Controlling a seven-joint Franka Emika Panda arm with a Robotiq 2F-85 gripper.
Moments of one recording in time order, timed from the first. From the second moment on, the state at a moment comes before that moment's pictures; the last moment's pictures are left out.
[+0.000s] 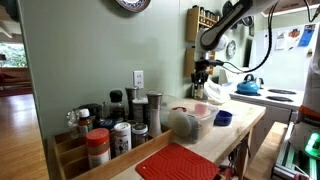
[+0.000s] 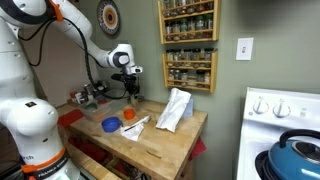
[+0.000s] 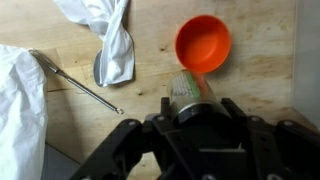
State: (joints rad) arm 0.06 -0.01 0.00 -2.34 0.00 2.36 0.19
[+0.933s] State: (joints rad) arm 0.06 0.03 0.03 -2.42 0.11 2.43 0.15
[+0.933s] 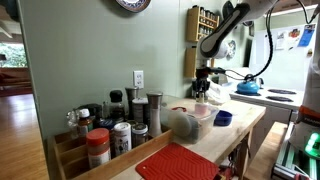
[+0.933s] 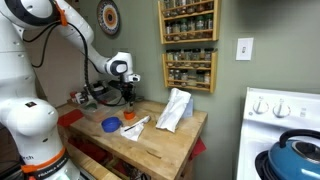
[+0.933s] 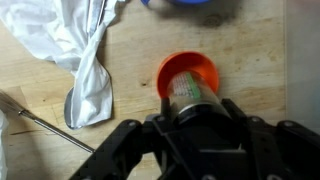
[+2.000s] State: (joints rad) arm 0.07 0.17 0.03 -2.34 0.00 2.64 0.28
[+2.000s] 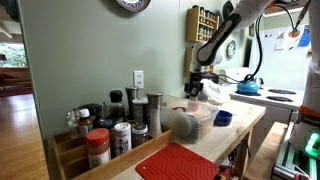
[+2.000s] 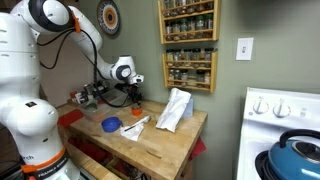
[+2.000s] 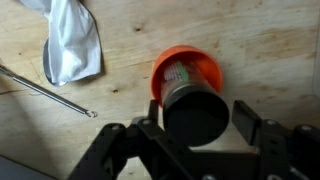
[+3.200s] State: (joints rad) arm -0.06 0.20 -0.07 -2.22 0.28 2.43 0.36
